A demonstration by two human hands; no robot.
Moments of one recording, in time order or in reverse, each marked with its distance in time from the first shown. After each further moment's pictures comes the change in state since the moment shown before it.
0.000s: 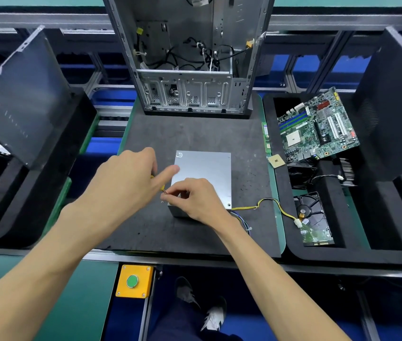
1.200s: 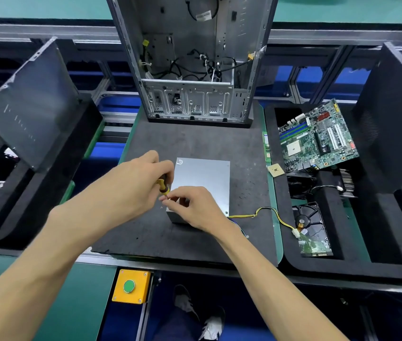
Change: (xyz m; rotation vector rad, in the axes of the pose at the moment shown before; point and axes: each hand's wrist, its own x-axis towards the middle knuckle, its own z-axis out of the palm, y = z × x) left_hand -0.003 0.005 -0.021 -0.071 -0.187 0.230; right_hand -0.003 -0.002 -0.008 0.029 -0.058 -0.066
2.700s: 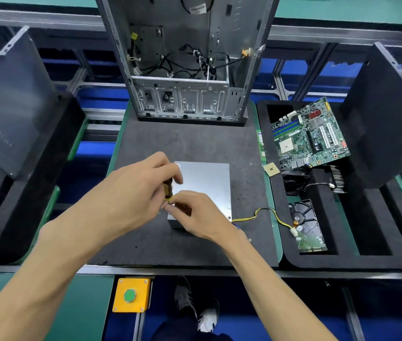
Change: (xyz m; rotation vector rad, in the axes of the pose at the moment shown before) left_hand 0.010 -0.022 -0.003 -0.195 0.087 0.191; right_hand -0.002 -0.027 -0.007 -0.080 -0.036 0.074
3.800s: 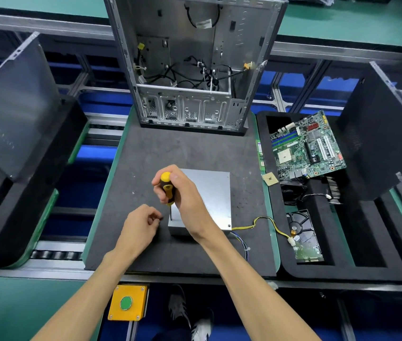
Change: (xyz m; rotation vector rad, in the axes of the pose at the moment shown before) left_hand -0.002 -0.110 0.183 -0.329 0.167 -0.478; right_hand 0.023 -0.067 -0.006 0.767 0.088 0.046
